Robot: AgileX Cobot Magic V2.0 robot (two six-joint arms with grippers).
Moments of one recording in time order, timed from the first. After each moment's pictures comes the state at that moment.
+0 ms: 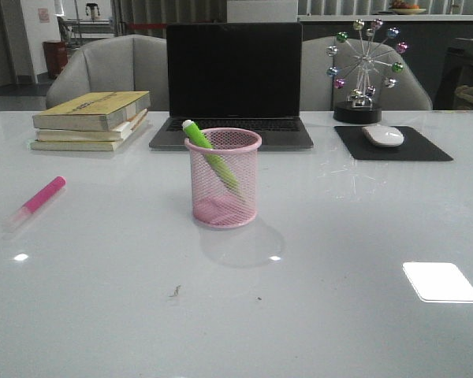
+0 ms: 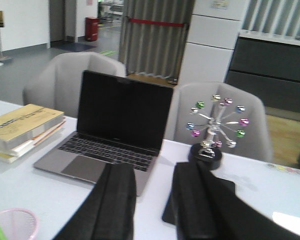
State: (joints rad) left arm -0.08 0.82 -0.63 -0.31 0.14 0.07; right arm 0.16 0.83 -0.72 1.11 -0.05 -1.16
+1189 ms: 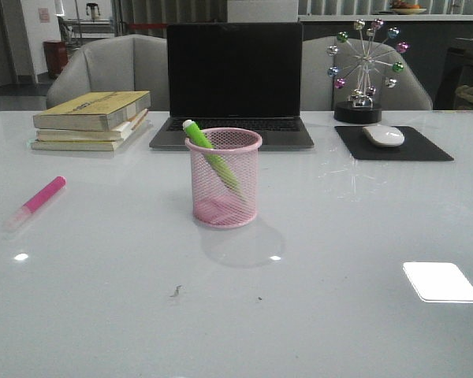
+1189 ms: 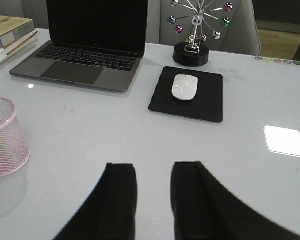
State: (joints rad) left arm -0.08 1.04 -0.89 -0.17 0.42 0.07; right arm -0.14 0.71 -0.46 1.11 0.23 -1.15
